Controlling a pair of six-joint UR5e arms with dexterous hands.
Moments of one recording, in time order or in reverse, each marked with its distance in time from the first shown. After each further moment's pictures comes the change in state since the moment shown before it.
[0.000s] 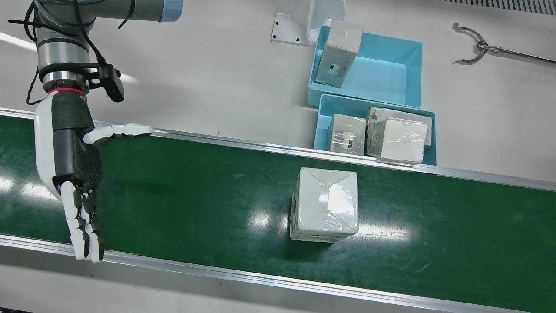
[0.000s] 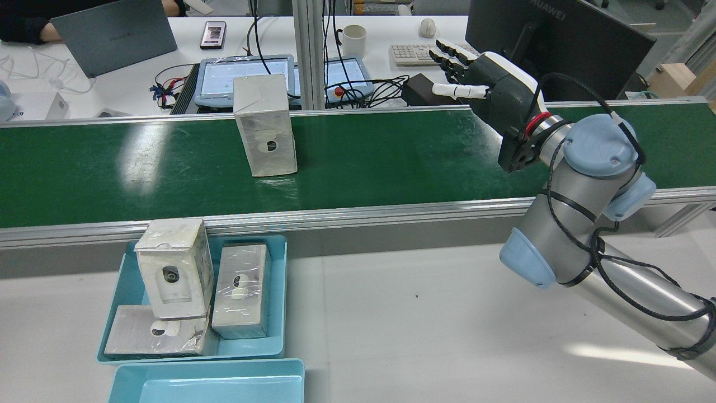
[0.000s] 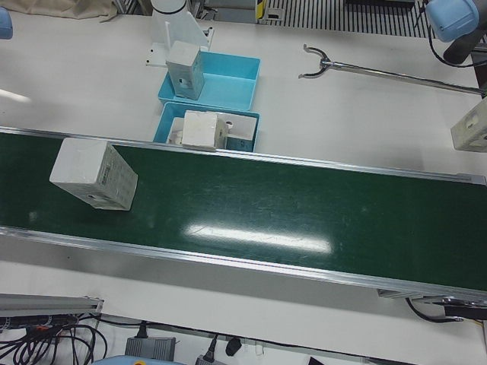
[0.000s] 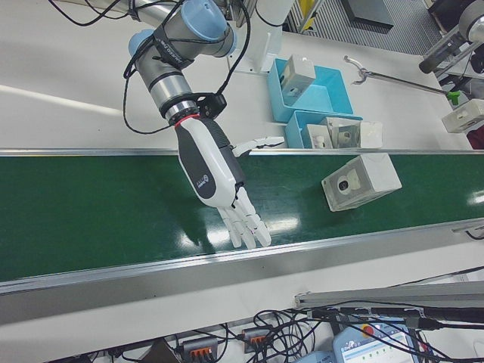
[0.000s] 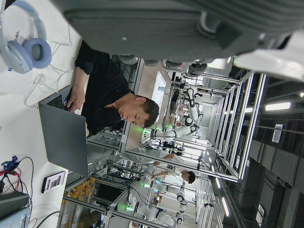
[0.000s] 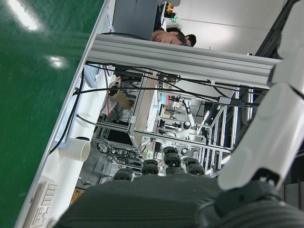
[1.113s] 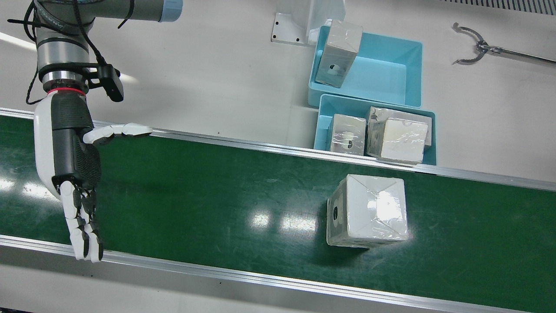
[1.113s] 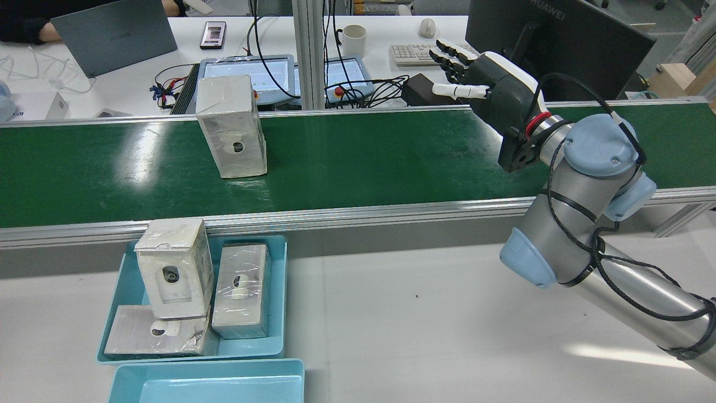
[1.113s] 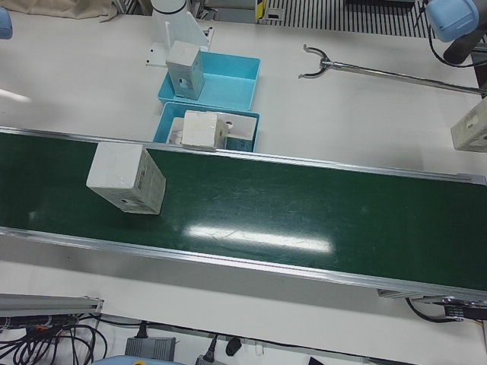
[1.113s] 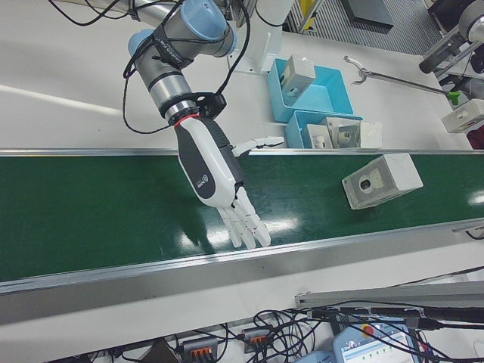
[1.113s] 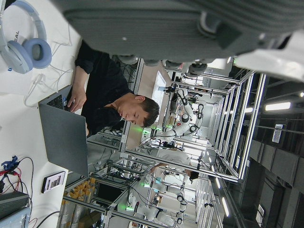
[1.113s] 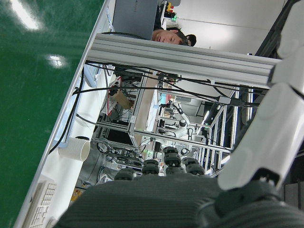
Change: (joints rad) left arm 0.000 0.000 0.000 0.000 0.000 0.000; right arm 0.001 -0.001 0.001 0.000 0.000 -0.002
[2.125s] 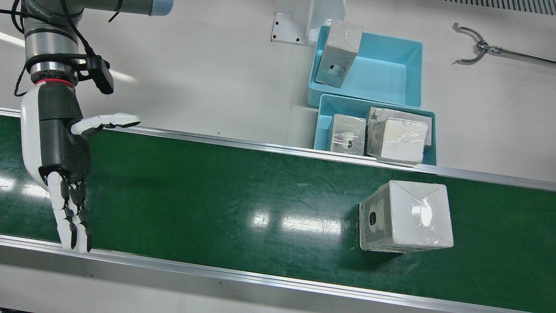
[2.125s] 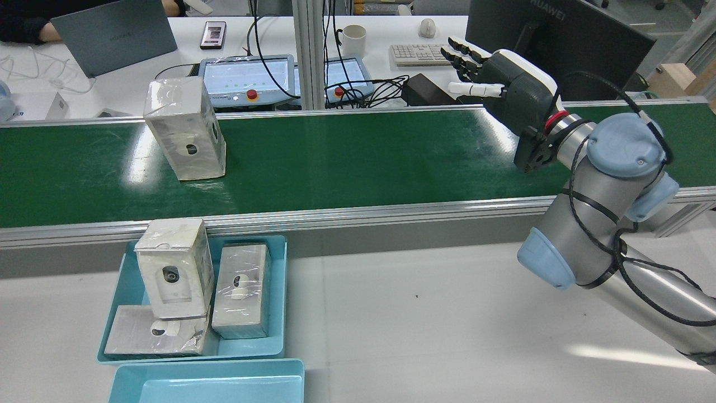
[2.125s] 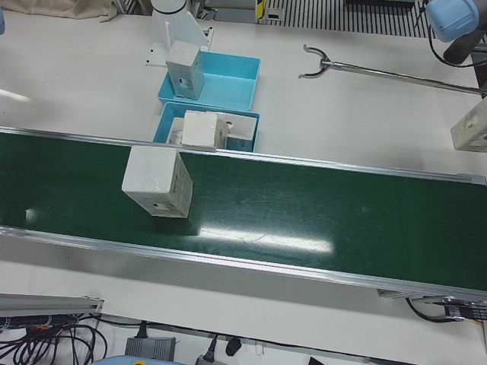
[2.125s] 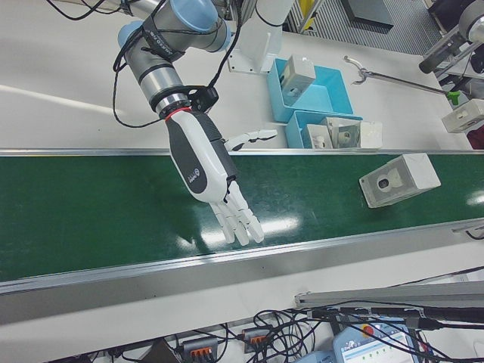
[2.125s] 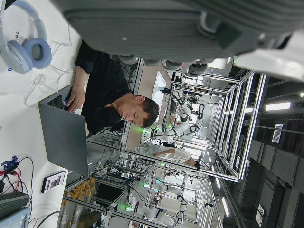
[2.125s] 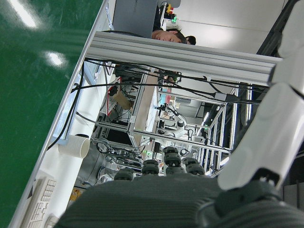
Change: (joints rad) left arm 0.000 0.000 0.000 0.000 0.000 0.000; right arm 0.021 -0.035 0.038 -0.001 -0.025 -0.001
